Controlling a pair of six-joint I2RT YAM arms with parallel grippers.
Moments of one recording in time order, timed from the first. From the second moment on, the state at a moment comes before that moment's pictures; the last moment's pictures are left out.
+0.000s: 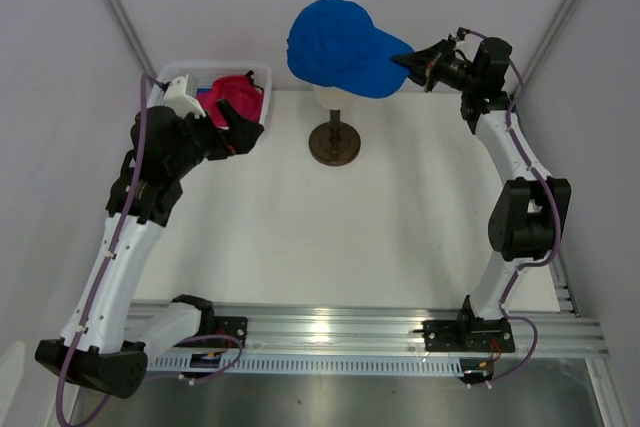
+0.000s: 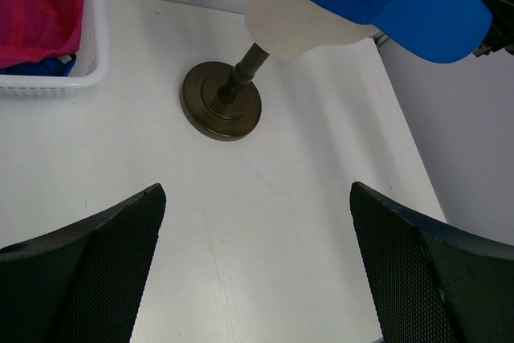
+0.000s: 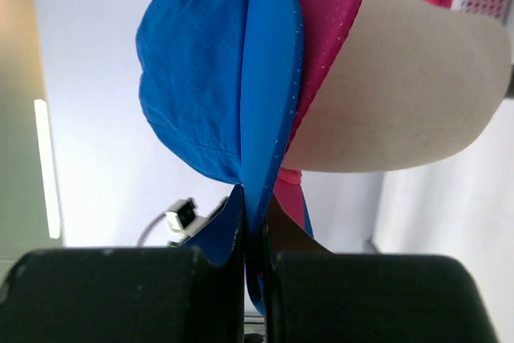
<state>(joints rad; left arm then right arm) -0.22 1.02 1.26 -0.50 0.21 -0.45 0.05 1.85 1.67 0.23 -0.92 1.48</state>
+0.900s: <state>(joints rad) -0.22 0.99 1.19 -0.45 0.21 -0.46 0.11 1.85 1.88 -0.16 -0.76 1.63</state>
